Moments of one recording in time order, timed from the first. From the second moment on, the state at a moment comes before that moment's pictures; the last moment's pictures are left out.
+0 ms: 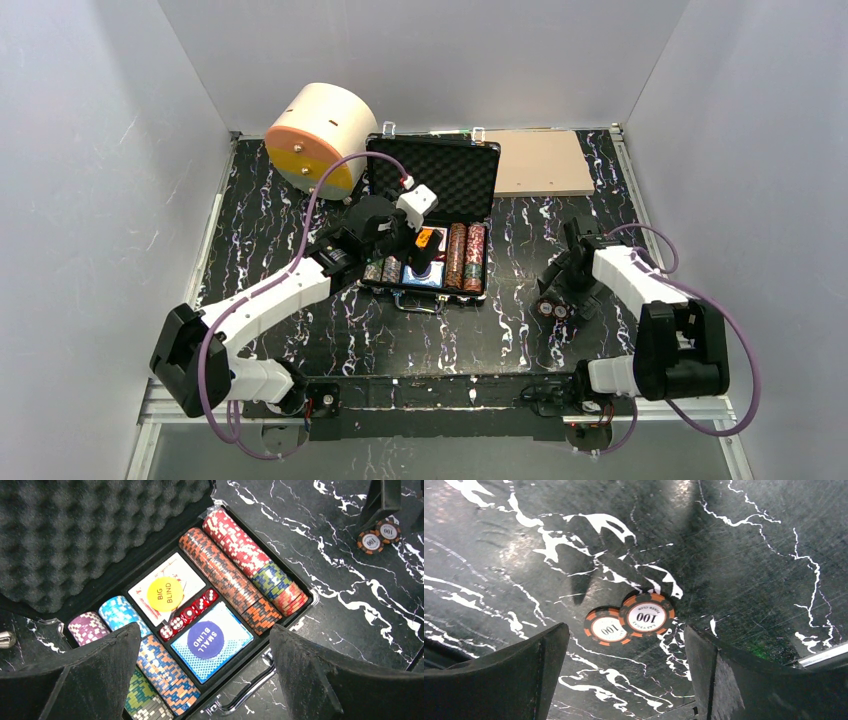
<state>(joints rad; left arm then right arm) -0.75 1.29 0.95 -0.13 0.07 0.07 0.13 1.31 0.73 -0.82 0.11 0.90</state>
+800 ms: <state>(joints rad) -0.75 1.29 0.93 -0.14 0.07 0.08 0.12 1.36 0.72 -0.75 0.03 0.81</state>
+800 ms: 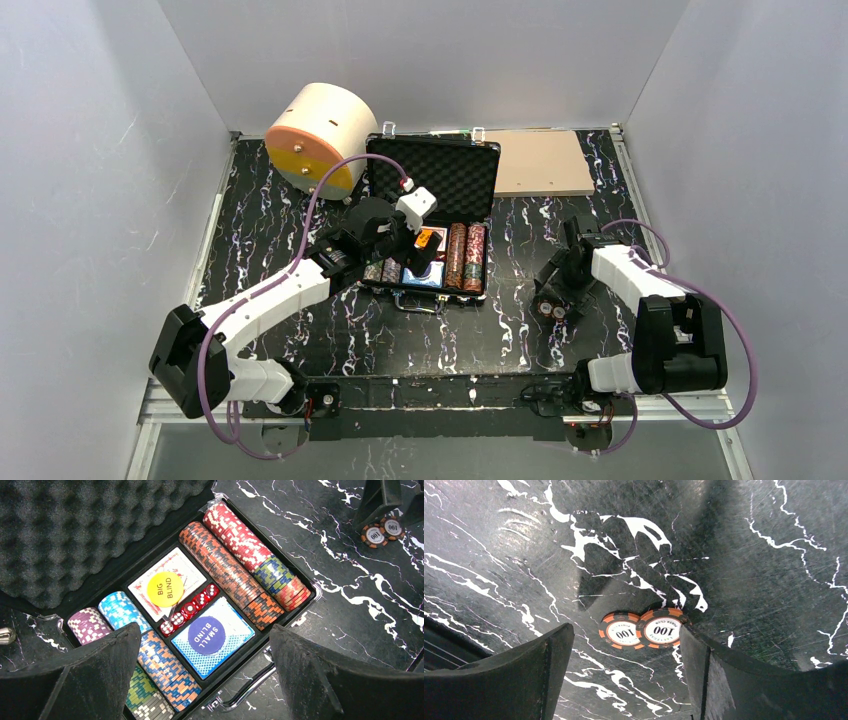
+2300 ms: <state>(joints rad) -0.75 1.22 0.83 -0.01 -0.09 -0.01 0.14 1.44 0.75 -0.82 0.00 0.77</state>
